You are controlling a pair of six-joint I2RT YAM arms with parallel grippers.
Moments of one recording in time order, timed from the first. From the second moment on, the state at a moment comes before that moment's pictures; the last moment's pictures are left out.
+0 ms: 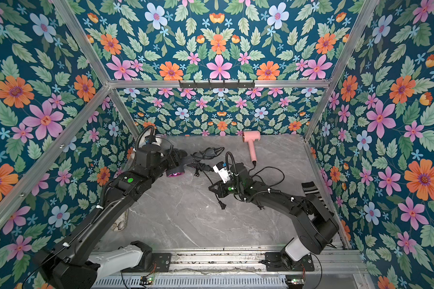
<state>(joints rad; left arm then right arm) -0.49 1.16 1.15 -0.49 -0.30 -0.59 0.69 1.53 0.89 0.08 -0.55 0.40</state>
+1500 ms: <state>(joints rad) -0.64 1.07 0.73 -0.14 0.15 -0.08 0.52 1.77 1.66 -1.09 -0.76 0.07</state>
